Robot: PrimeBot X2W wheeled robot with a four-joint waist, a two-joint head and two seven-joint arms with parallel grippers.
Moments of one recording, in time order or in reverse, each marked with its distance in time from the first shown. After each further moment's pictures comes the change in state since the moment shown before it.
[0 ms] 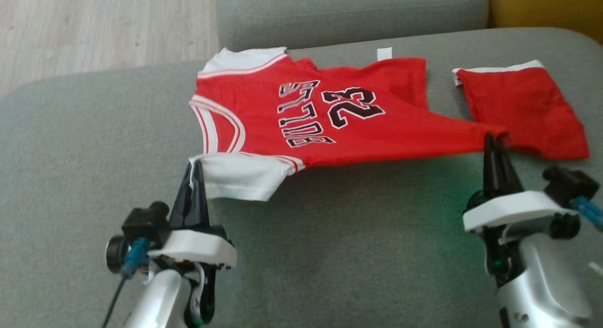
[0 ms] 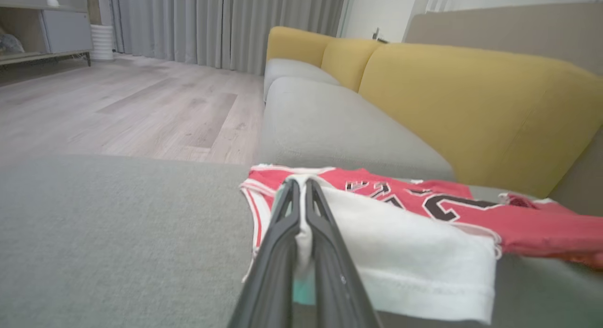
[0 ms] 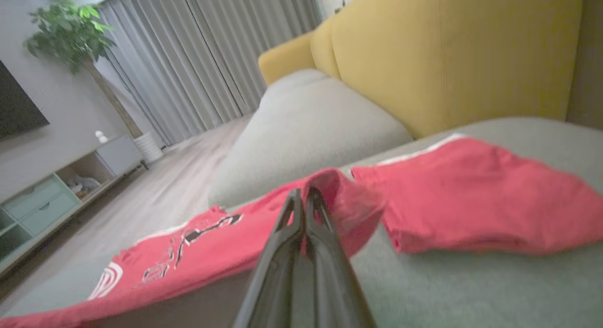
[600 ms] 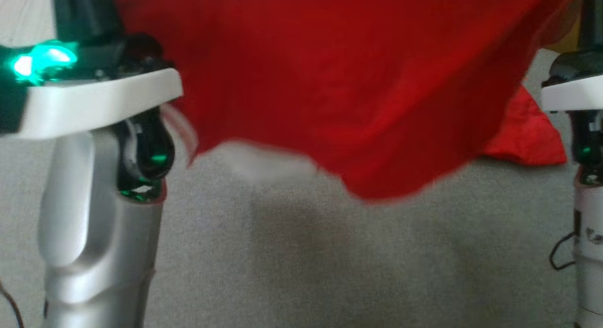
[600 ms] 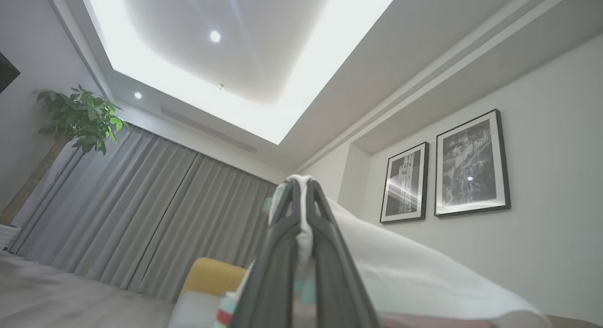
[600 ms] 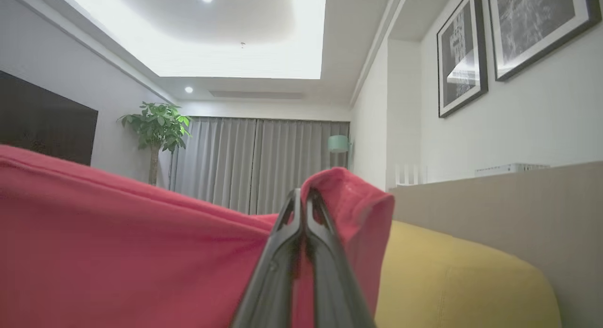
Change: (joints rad) left arm -0.432 -0.025 0.163 -0.414 -0.118 -0.006 -0.004; right arm -0.255 -0.146 -0.017 -0.531 -0.164 0.000 0.204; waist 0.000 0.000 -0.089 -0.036
